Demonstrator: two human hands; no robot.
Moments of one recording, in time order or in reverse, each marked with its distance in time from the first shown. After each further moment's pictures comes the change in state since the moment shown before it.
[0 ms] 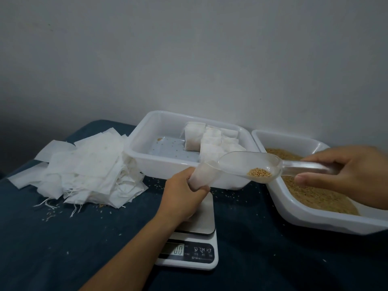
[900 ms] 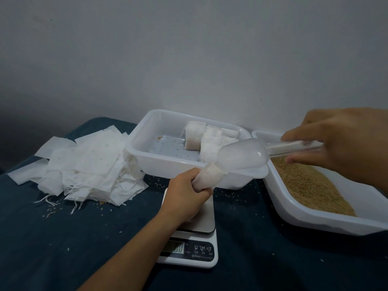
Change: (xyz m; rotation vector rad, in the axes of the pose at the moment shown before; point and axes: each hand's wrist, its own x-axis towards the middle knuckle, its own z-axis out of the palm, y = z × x) left_hand -0.003 0.004 0.001 -0.018 -0.054 -0.005; right_hand 0.030 -0.052 -0.021 -0.609 0.130 -0.432
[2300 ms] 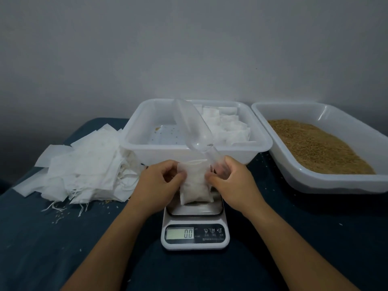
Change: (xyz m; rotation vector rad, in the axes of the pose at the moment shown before) left_hand -0.001 -0.037 -0.059 0.122 -0.088 0.095; right_hand 0.005 -0.142 0.215 1.280 0.110 0.553
